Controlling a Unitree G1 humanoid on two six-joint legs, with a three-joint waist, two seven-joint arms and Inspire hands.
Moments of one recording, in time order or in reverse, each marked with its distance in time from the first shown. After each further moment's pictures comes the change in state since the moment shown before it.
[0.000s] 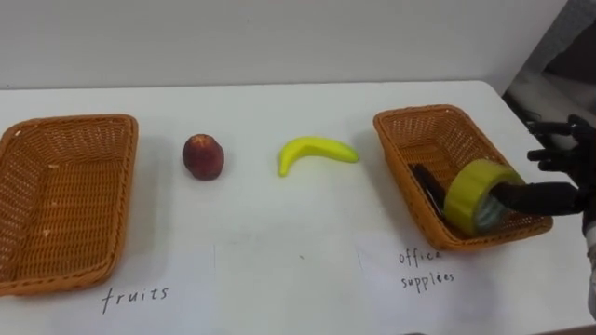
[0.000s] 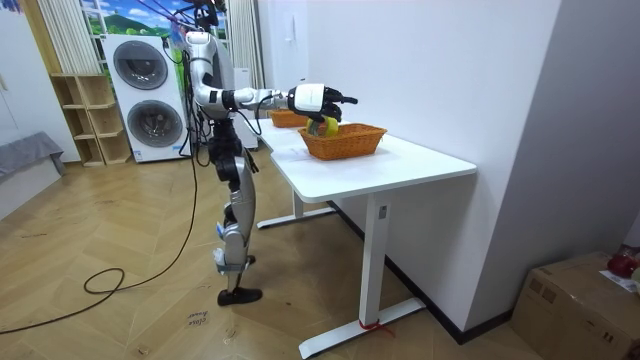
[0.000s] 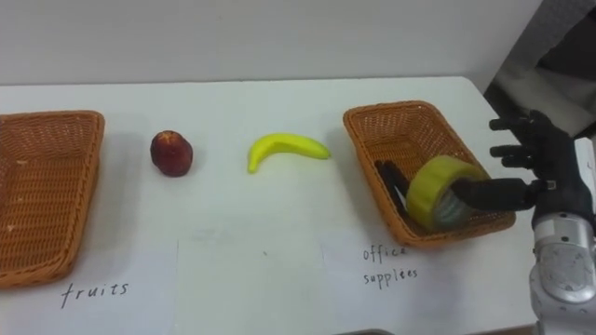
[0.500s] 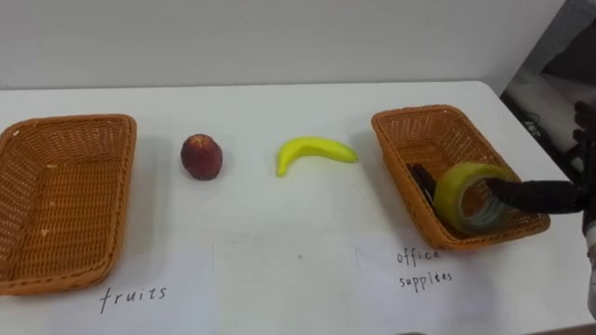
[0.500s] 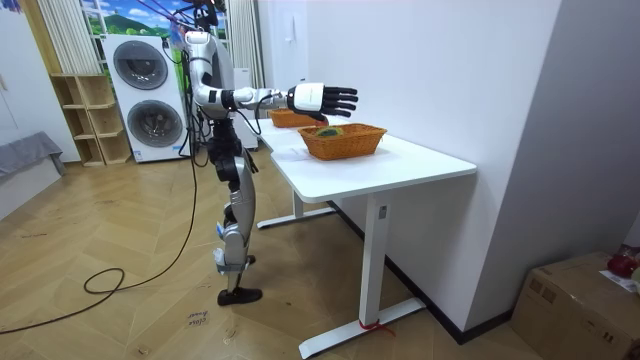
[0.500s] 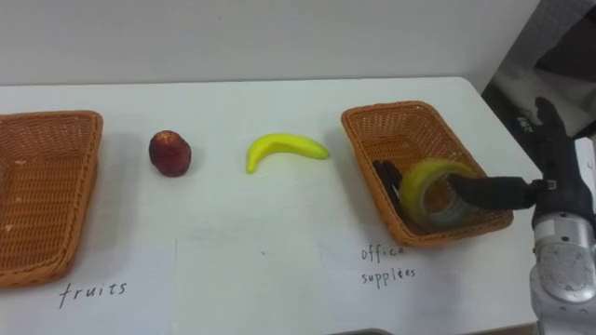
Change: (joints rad) left arm -0.001 0.000 0.000 0.000 0.000 0.000 0.003; right arm 0.000 0.000 -0.001 0.000 0.000 -0.001 0.000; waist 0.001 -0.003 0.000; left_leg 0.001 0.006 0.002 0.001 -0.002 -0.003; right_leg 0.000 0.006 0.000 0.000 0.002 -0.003
